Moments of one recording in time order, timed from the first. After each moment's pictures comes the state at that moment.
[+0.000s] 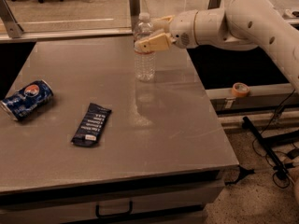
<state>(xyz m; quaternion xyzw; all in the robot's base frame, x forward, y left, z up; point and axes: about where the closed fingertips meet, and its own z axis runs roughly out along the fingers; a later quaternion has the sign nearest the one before) 0.691 -0.011 0.955 -0.48 0.64 0.26 0.54</state>
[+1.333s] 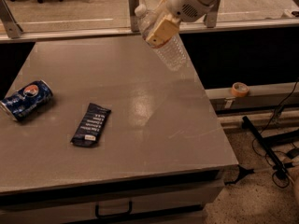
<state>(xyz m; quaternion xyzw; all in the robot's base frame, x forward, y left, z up) 0.630 -0.024 1.006 -0.63 0.67 0.04 0.39</state>
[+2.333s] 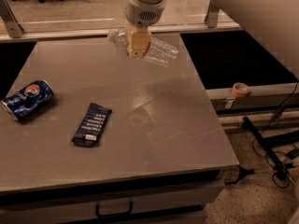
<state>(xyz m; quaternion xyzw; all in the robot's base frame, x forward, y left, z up) 0.623 0.032 0.978 -0.76 0.59 -0.09 0.24</state>
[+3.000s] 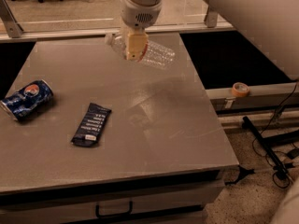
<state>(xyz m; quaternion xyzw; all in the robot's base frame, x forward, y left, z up) 0.622 0.043 0.969 -0.77 0.58 -0.08 0.23</state>
